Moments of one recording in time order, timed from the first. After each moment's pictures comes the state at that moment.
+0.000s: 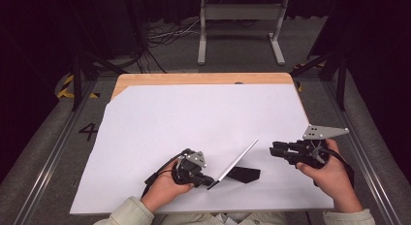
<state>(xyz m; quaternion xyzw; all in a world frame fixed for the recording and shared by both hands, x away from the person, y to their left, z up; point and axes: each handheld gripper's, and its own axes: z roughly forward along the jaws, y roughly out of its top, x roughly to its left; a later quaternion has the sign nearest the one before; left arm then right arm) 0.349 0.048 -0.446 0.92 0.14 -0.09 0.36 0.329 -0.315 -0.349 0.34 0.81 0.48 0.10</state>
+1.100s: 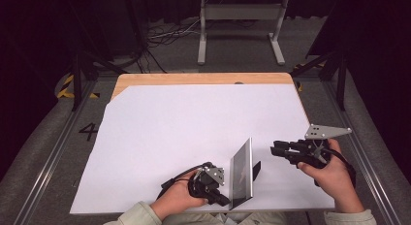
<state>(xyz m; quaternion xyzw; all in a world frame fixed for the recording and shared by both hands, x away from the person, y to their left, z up) 0.321 0.000 -0.449 0.92 0.03 -0.17 0.34 0.328 -0.317 -0.345 0.34 0.80 0.48 0.10</state>
